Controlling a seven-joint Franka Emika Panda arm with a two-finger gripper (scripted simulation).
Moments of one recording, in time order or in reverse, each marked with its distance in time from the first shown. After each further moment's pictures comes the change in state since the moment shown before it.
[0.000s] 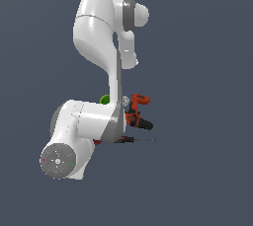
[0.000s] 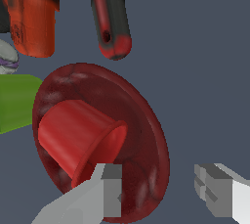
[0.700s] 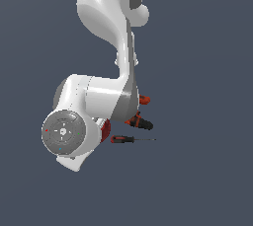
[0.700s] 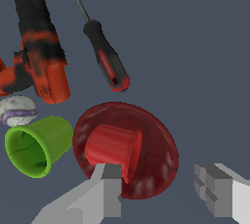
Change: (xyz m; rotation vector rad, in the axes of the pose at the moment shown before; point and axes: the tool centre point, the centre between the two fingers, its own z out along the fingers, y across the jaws) arm 0.022 -0.035 -0.064 -0.091 0.034 0.292
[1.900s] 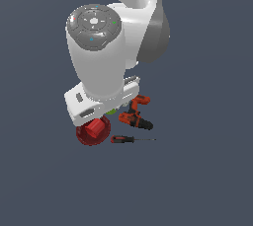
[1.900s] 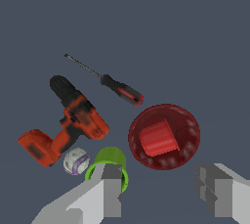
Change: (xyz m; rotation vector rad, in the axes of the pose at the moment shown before) arm 0.016 -0.094 -0.095 -0.120 0.139 0.555
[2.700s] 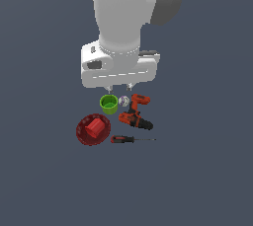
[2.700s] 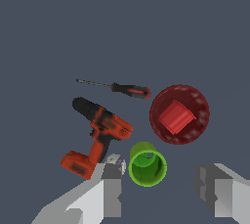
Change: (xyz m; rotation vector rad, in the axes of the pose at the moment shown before) arm -0.031 -0.061 -0.047 -0.020 0.117 0.367
